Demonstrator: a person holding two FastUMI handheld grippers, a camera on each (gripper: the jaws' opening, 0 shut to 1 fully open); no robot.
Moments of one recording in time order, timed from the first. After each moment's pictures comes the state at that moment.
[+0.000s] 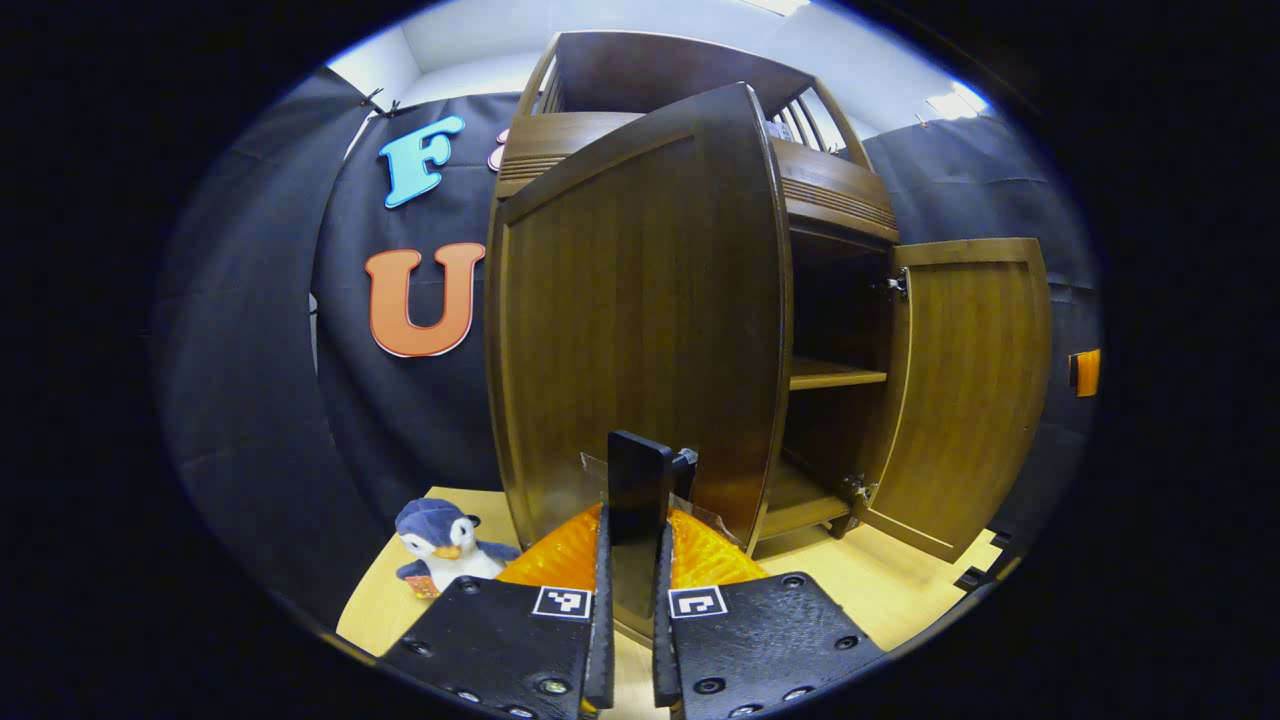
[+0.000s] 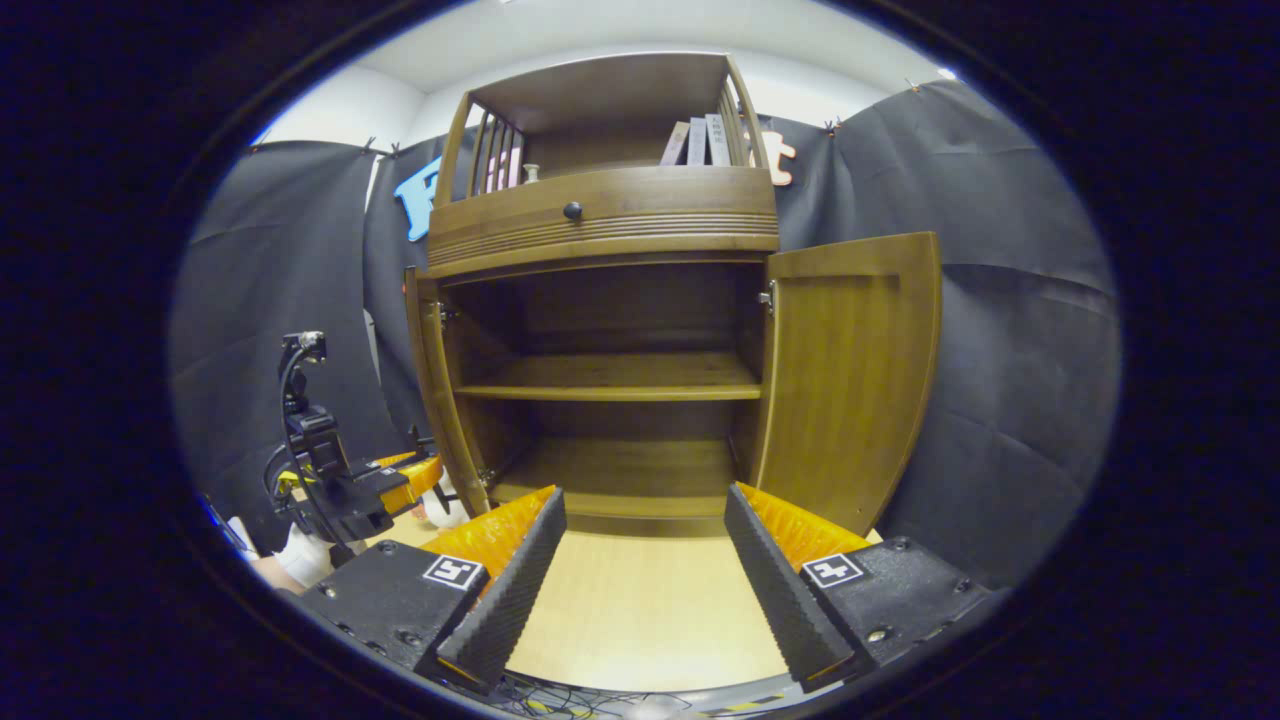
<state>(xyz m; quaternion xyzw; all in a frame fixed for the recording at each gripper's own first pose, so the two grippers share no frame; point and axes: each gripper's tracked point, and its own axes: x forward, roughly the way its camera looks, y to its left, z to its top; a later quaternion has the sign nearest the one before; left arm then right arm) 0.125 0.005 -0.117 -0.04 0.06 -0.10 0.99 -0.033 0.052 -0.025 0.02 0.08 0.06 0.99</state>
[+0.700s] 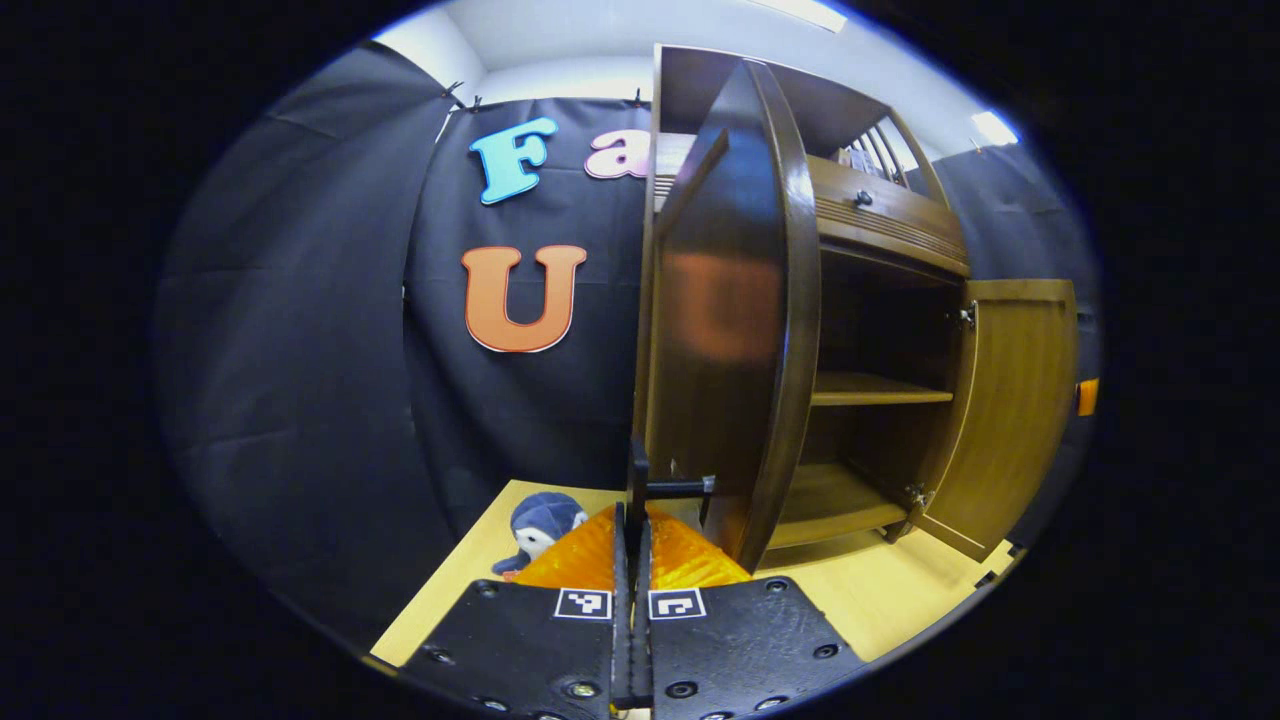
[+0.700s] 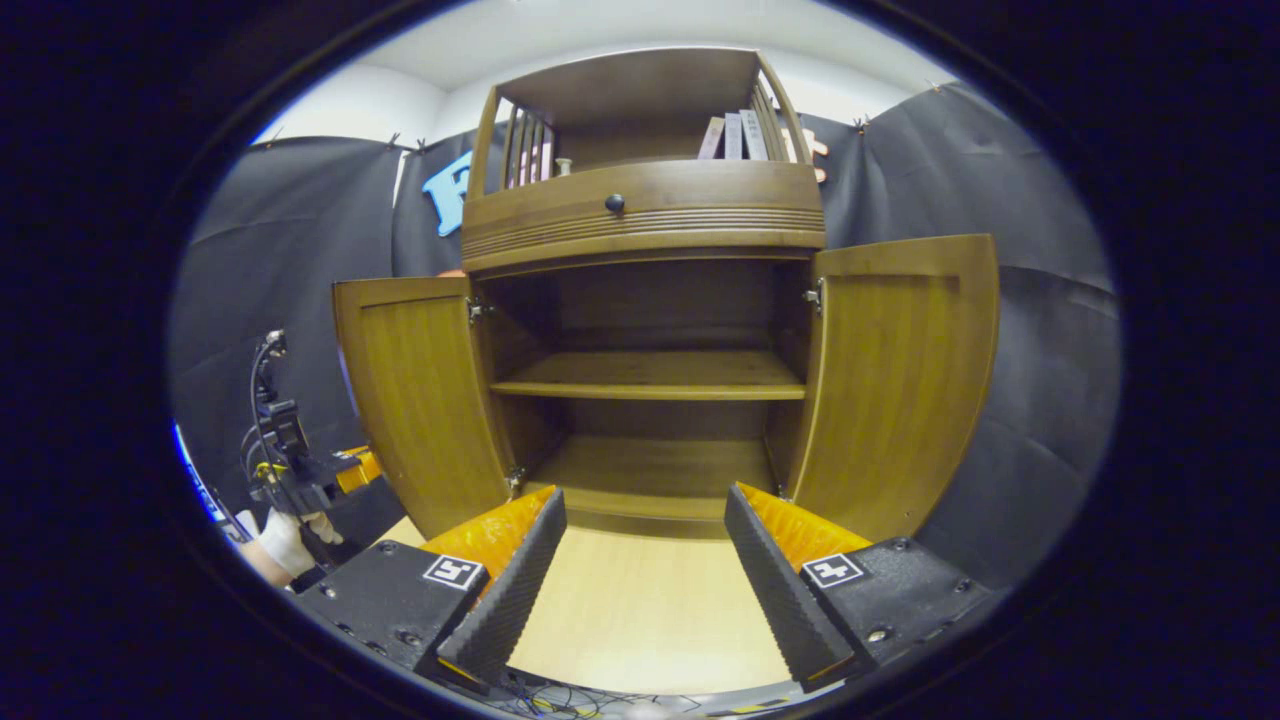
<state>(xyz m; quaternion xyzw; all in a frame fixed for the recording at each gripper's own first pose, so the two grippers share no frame) 0.101 0.121 -0.121 -0.09 0.06 -0.04 0.99 -0.026 0.086 -0.030 0.01 0.09 0.11 0.99</state>
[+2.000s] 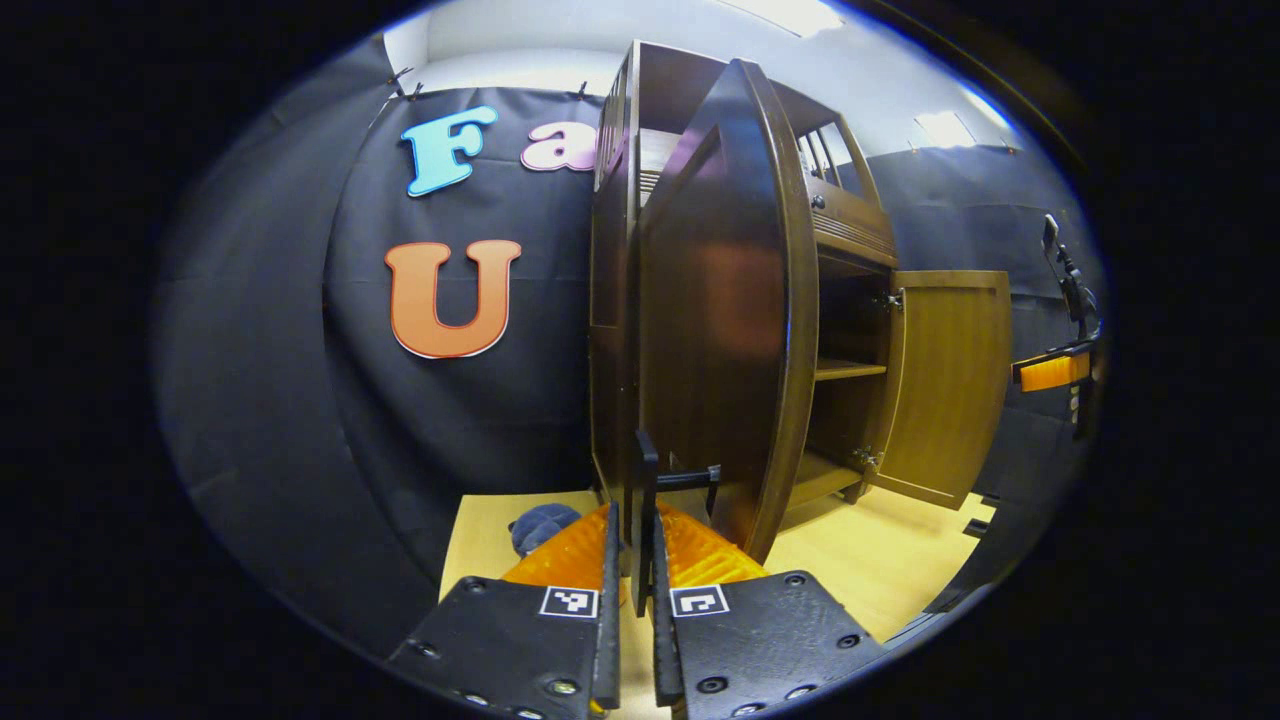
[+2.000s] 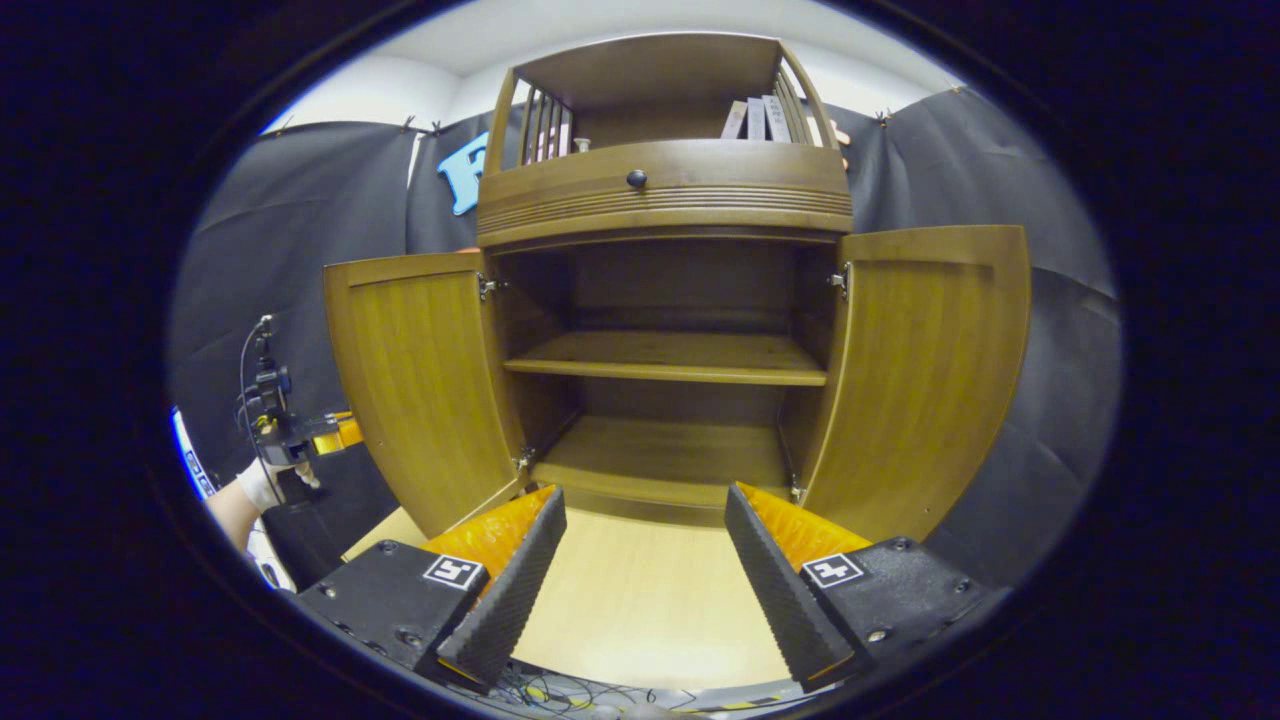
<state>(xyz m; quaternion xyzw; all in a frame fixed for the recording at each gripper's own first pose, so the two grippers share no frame) 0.112 0.181 -0.126 -0.03 0.05 -0.18 0.98 -0.017 0.095 -0.045 0.00 0.11 0.13 0.99</state>
